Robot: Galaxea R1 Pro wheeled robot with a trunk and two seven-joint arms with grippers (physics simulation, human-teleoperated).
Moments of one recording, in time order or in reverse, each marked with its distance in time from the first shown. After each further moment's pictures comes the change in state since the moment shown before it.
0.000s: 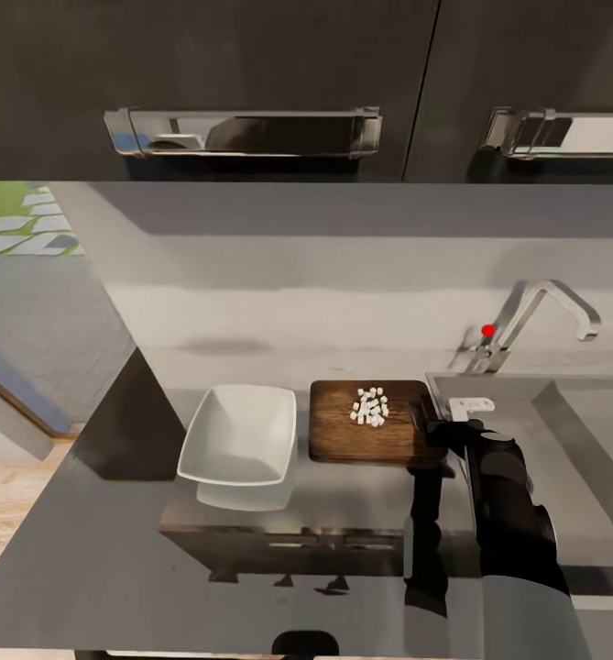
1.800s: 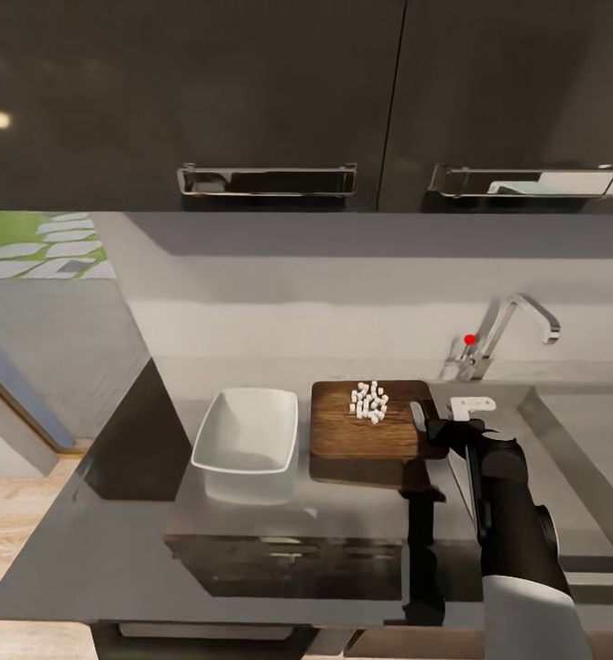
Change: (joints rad) left arm 0.000 -0.001 0.000 0.002 0.002 0.002 0.000; right arm 0.000 -0.002 -0.001 -0.006 0.001 0.002 0.000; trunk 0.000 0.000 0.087
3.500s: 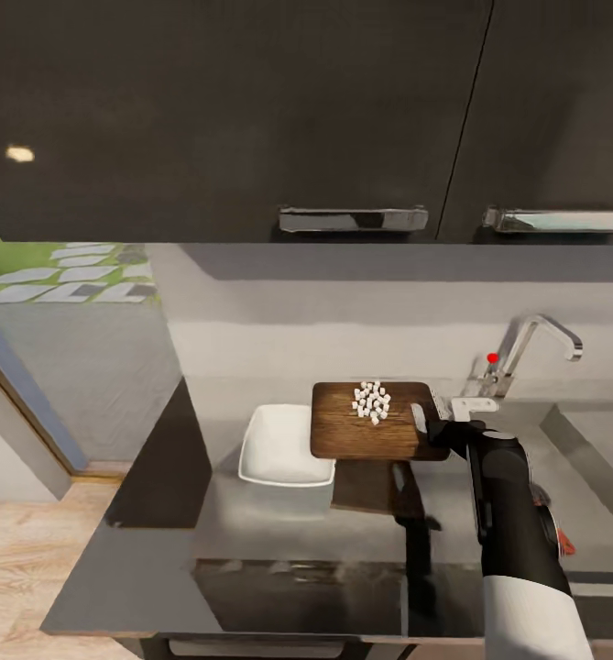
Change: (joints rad) left arm 0.000 -0.003 0.001 0.032 0.001 0.000 -0.001; right arm 0.000 0.000 0.003 -0.009 0.001 0.034 0.000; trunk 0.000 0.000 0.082
